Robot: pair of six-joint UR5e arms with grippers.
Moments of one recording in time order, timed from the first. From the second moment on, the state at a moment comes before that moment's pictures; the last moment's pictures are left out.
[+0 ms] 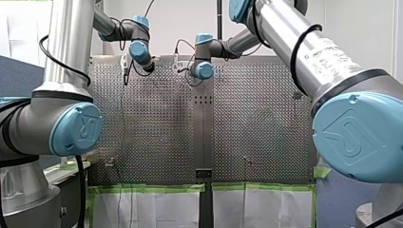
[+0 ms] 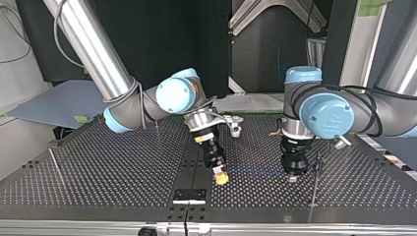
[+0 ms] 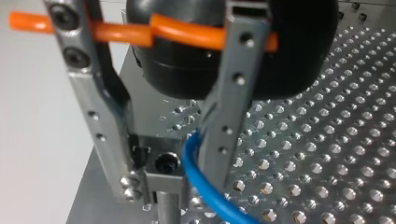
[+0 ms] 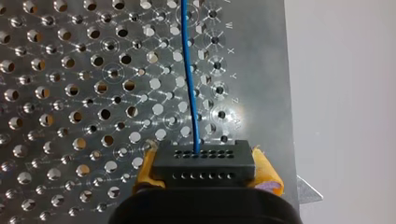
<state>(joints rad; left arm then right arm) -0.12 -1.72 -1.47 -3.11 -1.73 -1.61 2.35 -0.87 0.88 -0.25 1.57 1.59</state>
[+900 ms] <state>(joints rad) -0.16 -1.73 -1.47 -3.12 -1.78 -1.63 2.34 -0.87 0.91 -0.23 1.57 1.59</state>
